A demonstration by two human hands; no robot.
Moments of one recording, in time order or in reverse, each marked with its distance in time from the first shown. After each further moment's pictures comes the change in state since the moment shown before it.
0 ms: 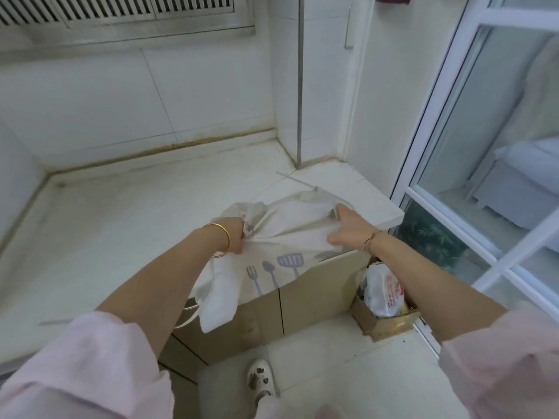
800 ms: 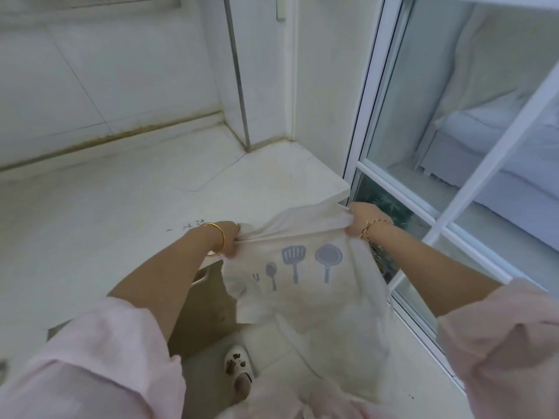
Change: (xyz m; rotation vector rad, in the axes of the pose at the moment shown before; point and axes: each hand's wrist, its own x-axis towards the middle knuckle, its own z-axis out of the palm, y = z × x) left_hand 0.019 0.088 0.033 0.176 -0.186 0.147; right_hand -0.054 0.098 -0.051 -0.456 0.069 0.375
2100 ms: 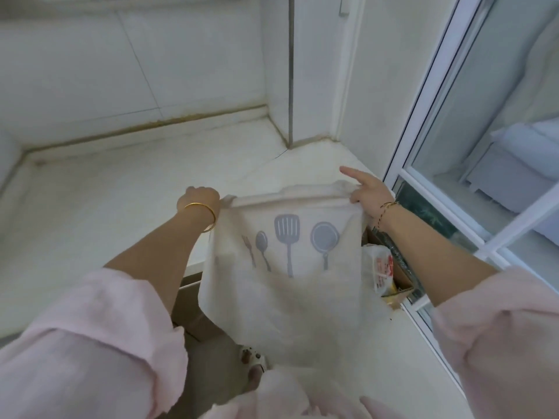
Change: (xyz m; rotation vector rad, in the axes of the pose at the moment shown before) left_hand -0.005 -0.104 -0.003 -0.183 0.366 -0.452; right_hand 0.024 -0.077 -0.014 0.967 0.108 -0.235
